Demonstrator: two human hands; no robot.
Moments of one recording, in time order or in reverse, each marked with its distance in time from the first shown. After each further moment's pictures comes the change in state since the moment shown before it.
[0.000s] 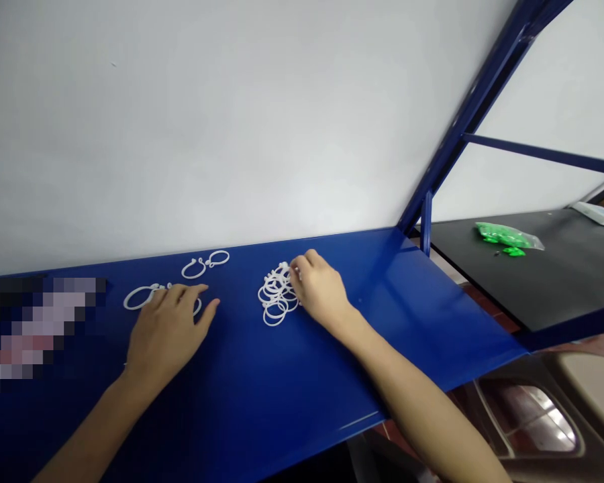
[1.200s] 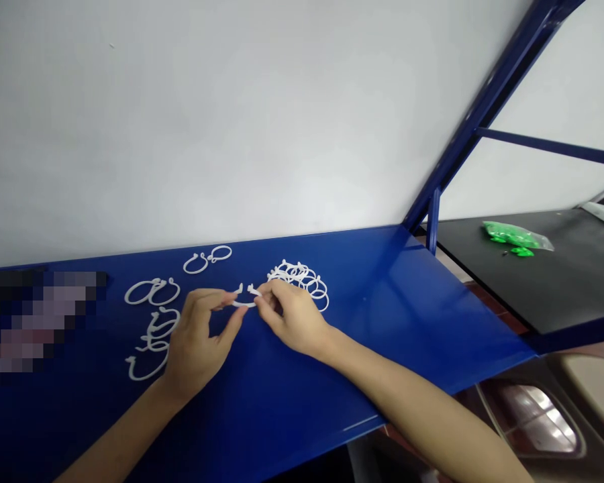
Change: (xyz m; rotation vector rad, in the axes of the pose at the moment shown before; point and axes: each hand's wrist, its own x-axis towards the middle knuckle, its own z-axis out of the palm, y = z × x) left_hand -0.011 0.037 0.000 -0.607 0.397 0.231; right_hand -0.022 -0.040 0.025 0.647 -0.064 -0.090
